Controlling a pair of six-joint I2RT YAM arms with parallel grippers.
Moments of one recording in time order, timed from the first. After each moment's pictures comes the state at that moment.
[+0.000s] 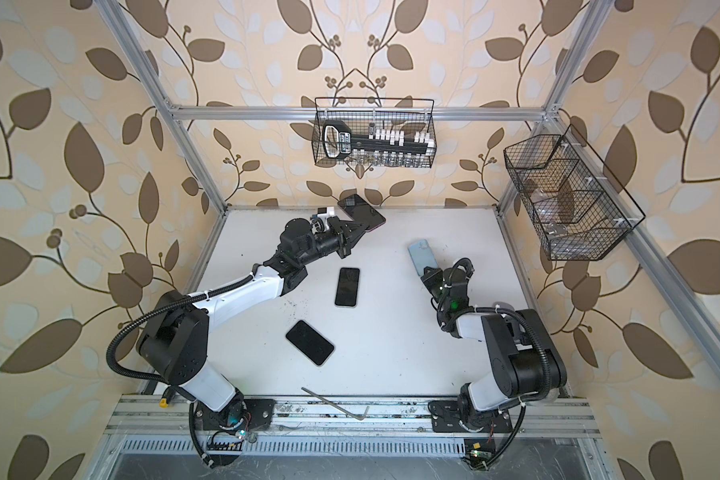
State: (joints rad) left arm -0.55 1.62 1.11 0.55 0.44 -1.62; right arm 0.12 1.54 0.44 0.71 -0.02 1.07
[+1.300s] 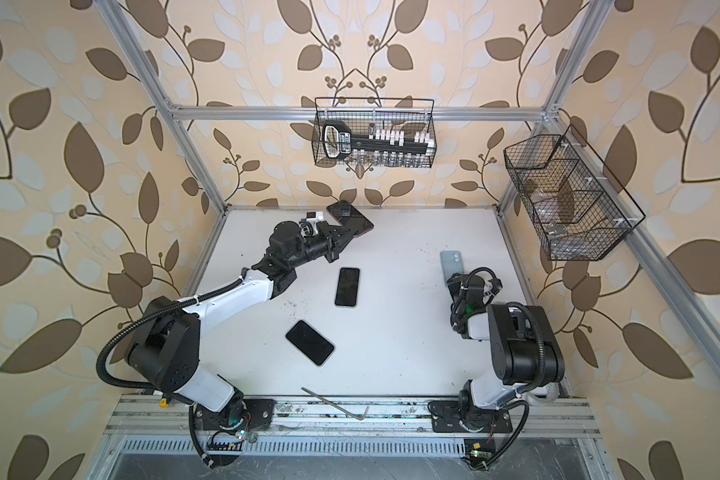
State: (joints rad) left arm -0.48 1.56 1.03 0.51 0.49 -1.57; right arm -0.08 1.56 0.39 0.64 0.14 1.13
